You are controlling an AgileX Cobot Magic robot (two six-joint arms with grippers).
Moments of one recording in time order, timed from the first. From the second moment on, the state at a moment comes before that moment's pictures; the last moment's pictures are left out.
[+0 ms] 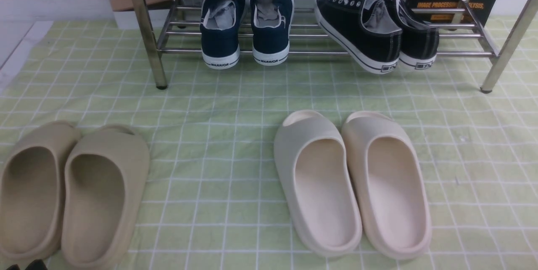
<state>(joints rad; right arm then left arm) -0.03 -0.01 0.02 -0.04 0.38 0.07 0.01 -0.01 0.03 0.01 0.38 -0.24</state>
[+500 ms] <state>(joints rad) -0.03 -0.01 0.02 -0.04 0.38 0.07 0.01 -0.01 0.03 0.01 0.38 -0.24</state>
